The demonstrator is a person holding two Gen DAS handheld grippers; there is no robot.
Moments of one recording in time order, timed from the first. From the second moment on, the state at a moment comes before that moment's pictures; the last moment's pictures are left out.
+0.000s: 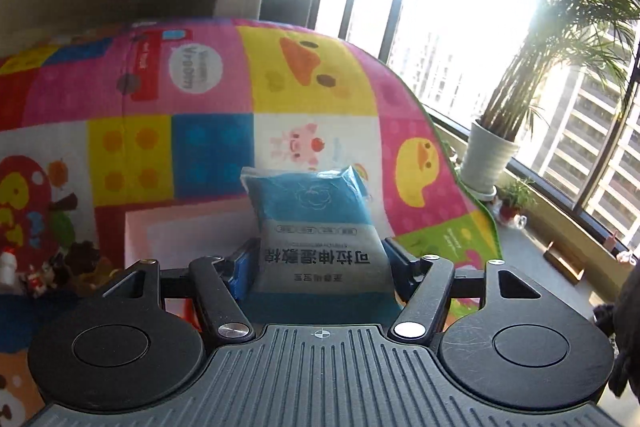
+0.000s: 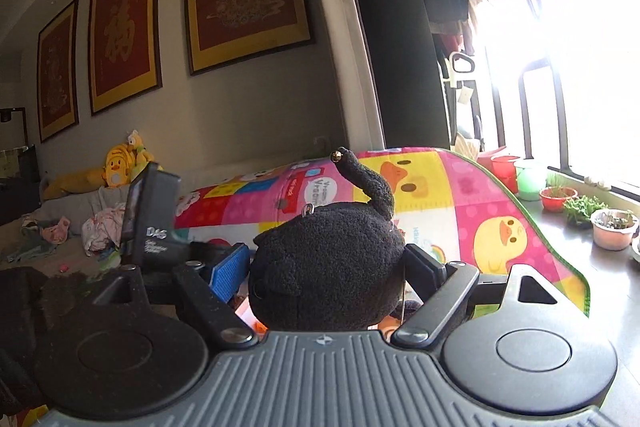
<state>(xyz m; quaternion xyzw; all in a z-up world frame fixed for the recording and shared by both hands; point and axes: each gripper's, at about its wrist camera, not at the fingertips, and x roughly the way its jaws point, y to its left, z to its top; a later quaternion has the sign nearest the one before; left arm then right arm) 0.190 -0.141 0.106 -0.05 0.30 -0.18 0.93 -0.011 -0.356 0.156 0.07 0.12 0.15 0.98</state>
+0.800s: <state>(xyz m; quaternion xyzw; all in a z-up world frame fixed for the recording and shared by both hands) 0.085 0.063 0.035 -0.12 0.27 -0.04 0.95 0.246 -0.213 0.120 0.17 0.31 0.18 0.92</state>
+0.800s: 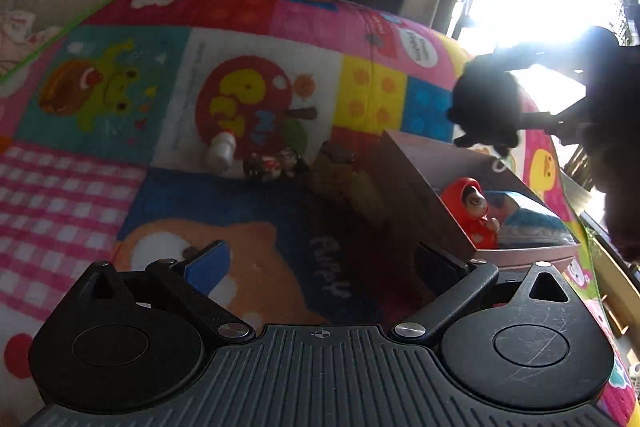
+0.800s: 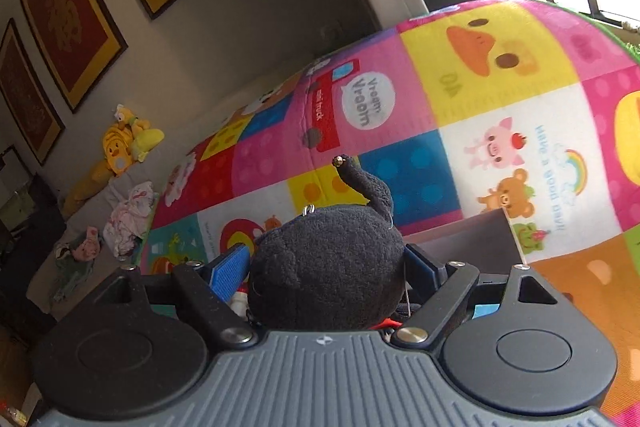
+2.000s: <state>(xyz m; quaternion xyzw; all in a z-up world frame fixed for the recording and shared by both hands) 0.089 0.078 0.002 -0.20 0.29 -0.08 0.93 0.331 -0.166 0.048 0.08 0.46 0.12 0.88</state>
